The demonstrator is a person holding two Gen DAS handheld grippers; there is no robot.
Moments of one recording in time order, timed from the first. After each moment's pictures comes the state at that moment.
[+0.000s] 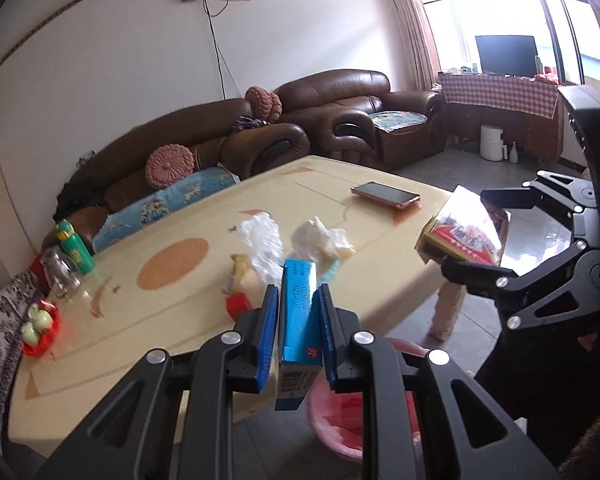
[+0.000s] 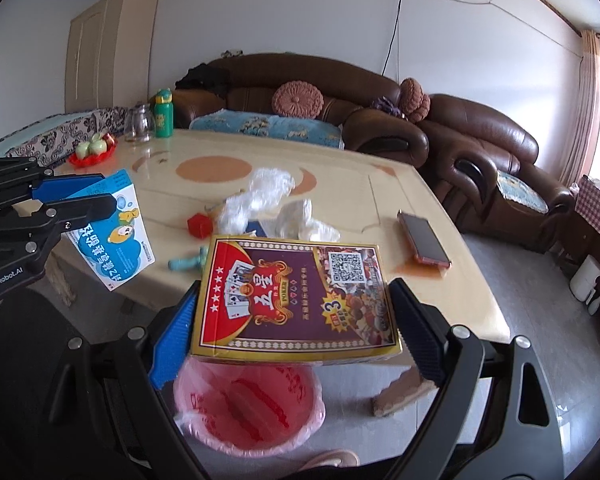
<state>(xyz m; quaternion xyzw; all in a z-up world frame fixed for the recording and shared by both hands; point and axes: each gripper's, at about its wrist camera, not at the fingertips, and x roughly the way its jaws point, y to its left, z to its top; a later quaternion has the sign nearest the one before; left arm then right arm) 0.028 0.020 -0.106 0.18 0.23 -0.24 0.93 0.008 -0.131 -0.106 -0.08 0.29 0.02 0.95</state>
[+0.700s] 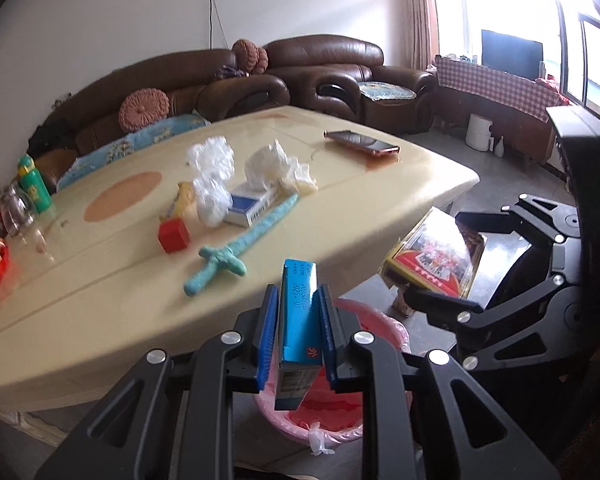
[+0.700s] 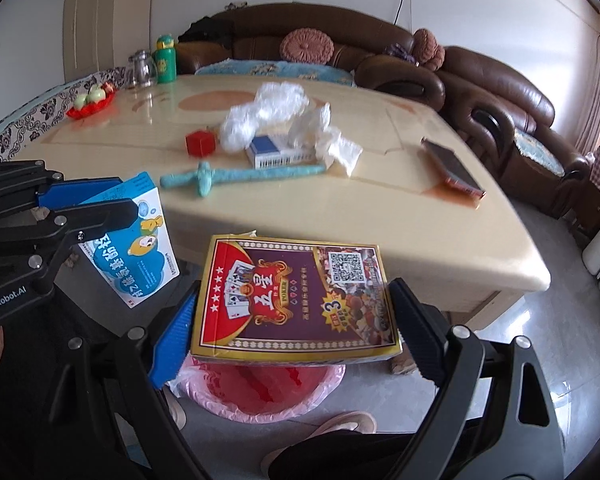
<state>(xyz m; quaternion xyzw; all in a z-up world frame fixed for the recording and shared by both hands) 0.044 0.005 -0.186 0.13 0.31 -0.27 0.90 0.019 -0.133 -0.192 -0.07 0.37 0.04 0.92</state>
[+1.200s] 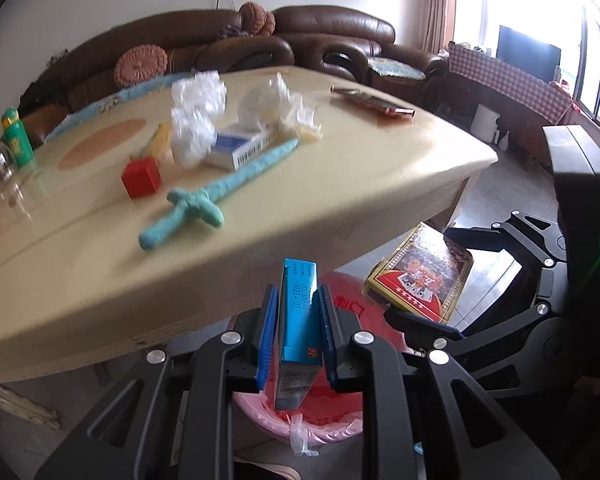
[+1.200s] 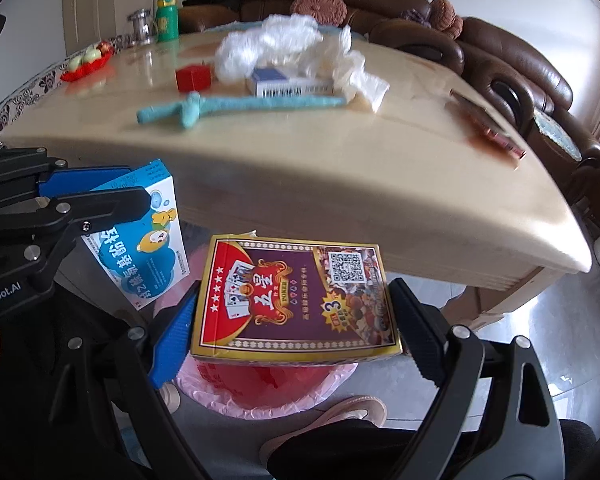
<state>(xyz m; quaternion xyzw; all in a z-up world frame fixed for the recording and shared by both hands) 0.077 -0.007 -0.242 0.11 0.38 -0.27 0.88 0.047 -0.134 -0.254 -0.07 0.43 0.05 0.90</state>
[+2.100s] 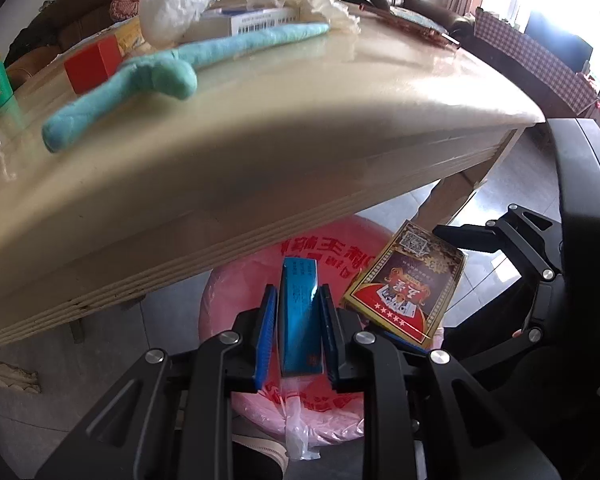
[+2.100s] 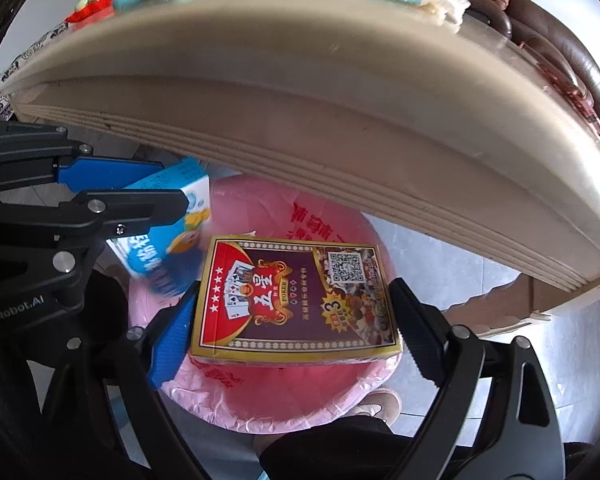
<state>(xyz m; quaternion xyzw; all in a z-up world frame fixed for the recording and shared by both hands) 0.134 -0.022 -0.321 0.10 0.48 -0.25 0.83 0.097 -0.121 -0.333 -0.10 0.51 0.10 0.85</state>
